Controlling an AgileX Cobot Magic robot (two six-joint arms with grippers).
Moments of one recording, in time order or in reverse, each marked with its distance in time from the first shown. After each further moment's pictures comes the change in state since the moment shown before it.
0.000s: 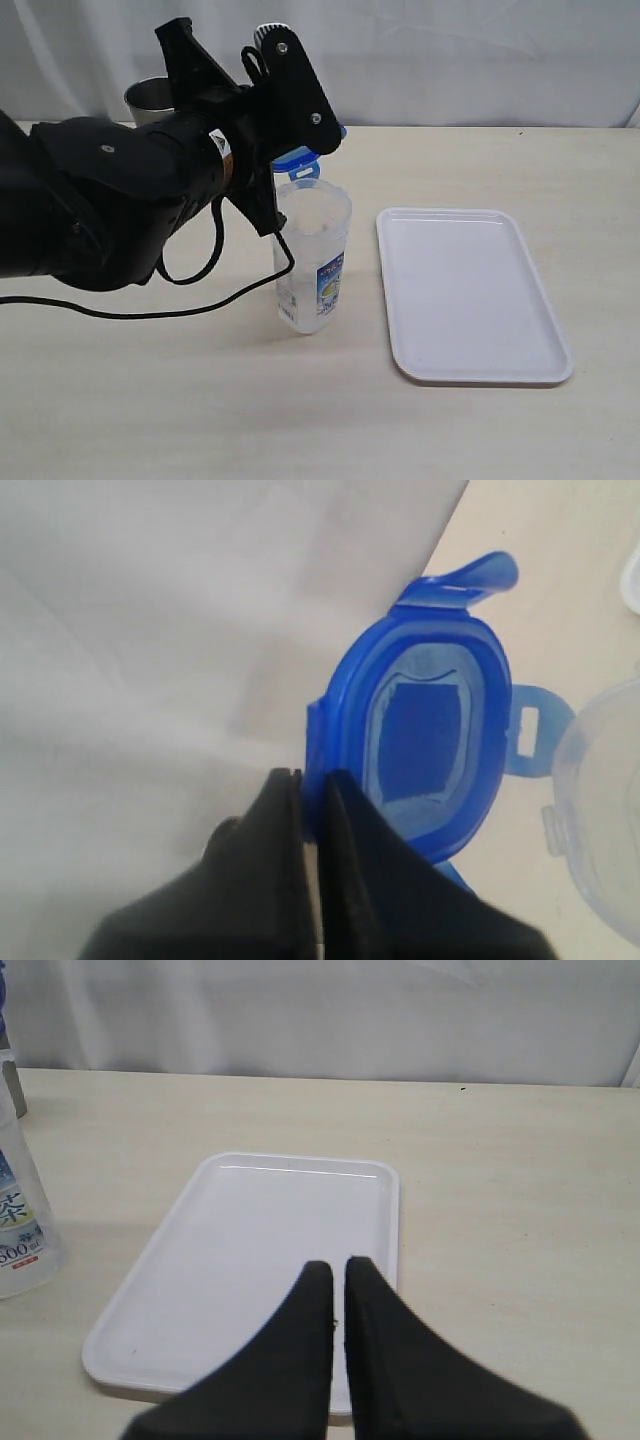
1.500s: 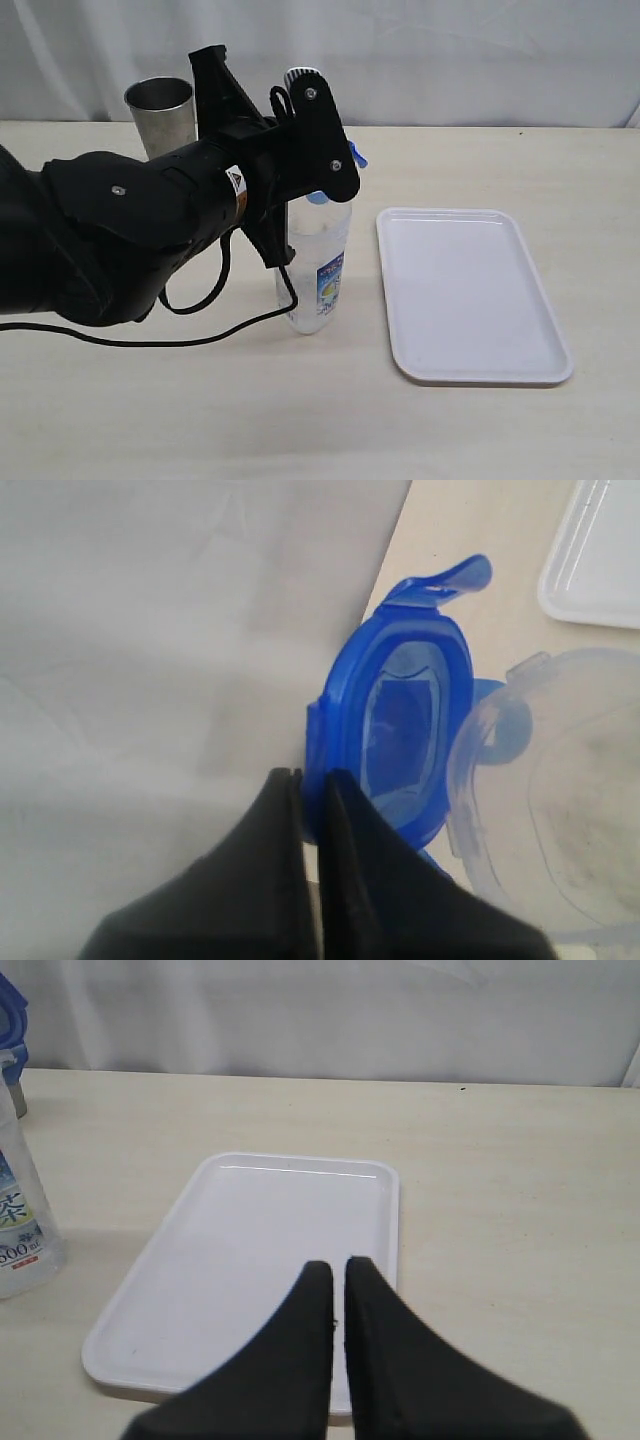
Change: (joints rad) left arm -0.047 0.000 0.046 0.056 -0.040 0.010; right arm 0.000 0.000 0.000 0.000 0.000 0.000
